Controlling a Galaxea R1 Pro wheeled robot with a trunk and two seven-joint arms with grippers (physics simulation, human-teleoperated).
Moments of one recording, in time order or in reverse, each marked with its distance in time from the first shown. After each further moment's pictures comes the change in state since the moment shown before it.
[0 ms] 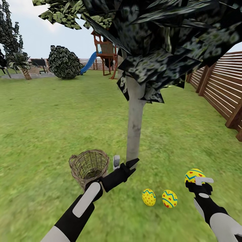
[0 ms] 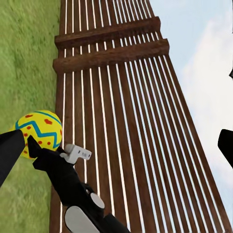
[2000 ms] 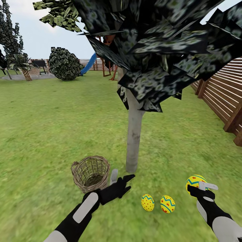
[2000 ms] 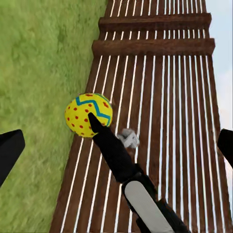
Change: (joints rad) left arm 0.012 0.018 0.002 0.235 0.006 0.047 -0.009; right arm 0.023 -0.004 -0.083 -0.003 -0.103 0.042 0.058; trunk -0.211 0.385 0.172
